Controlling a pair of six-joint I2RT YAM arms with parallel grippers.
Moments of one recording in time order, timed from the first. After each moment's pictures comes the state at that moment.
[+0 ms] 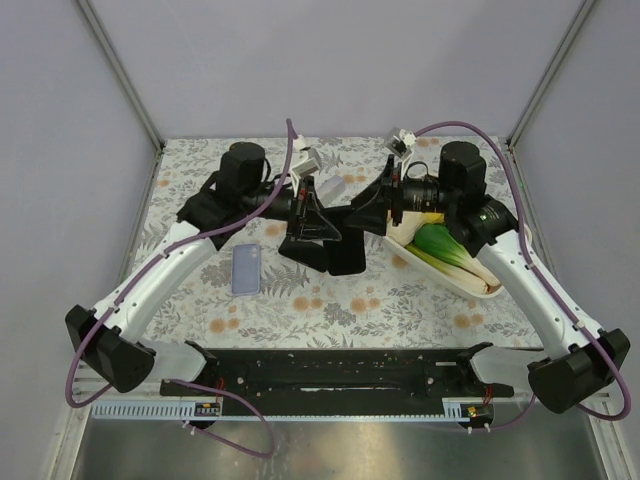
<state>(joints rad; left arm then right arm) -0.60 1.33 1.38 -0.42 1.01 -0.12 0.45 1.23 1.28 -0.24 -0.93 0.24</state>
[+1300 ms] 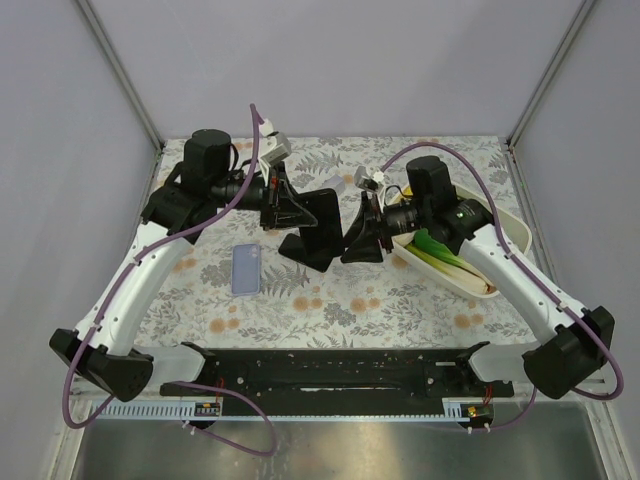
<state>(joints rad) -0.45 1.27 1.51 -0.65 1.02 0.00 0.53 1.30 1.26 -0.50 -1.10 -0.11</state>
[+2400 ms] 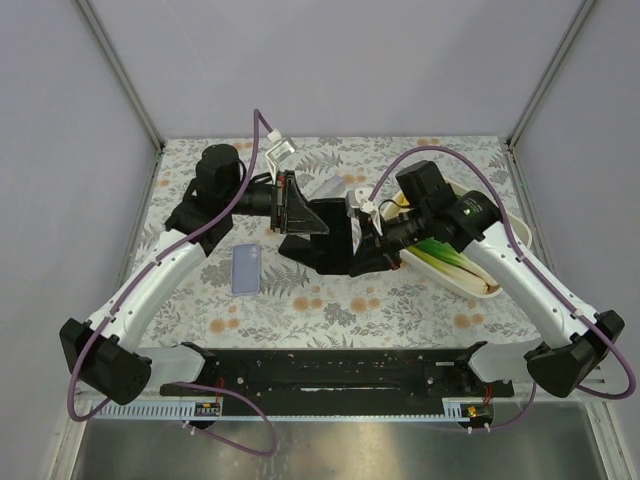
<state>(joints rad) -0.46 1.25 1.26 -0.21 1.11 -0.48 0.64 1.31 1.44 -0.97 -0.94 -0.52</state>
